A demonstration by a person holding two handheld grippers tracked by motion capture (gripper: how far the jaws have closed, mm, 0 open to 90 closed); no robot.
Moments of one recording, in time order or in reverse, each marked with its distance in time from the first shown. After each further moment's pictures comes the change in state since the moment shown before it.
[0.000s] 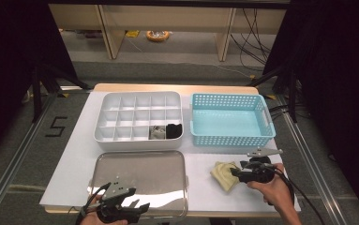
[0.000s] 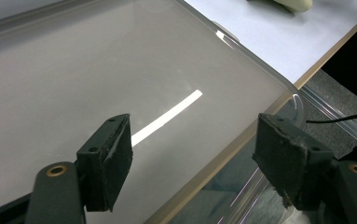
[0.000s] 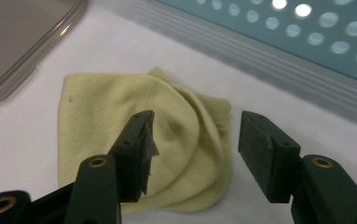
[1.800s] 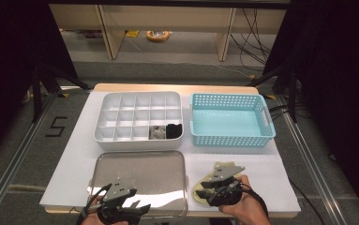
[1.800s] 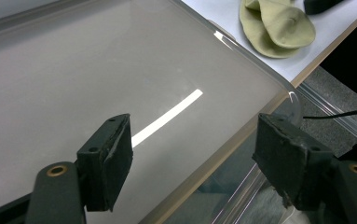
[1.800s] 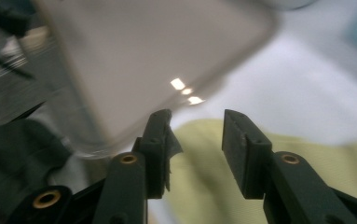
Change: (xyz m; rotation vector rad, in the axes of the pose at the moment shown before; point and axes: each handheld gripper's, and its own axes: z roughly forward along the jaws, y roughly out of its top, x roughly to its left) left arm -0.004 -0.001 0.001 -0.002 -0.013 0.006; right arm 0.112 0.014 -0.002 0.064 0.232 -0.235
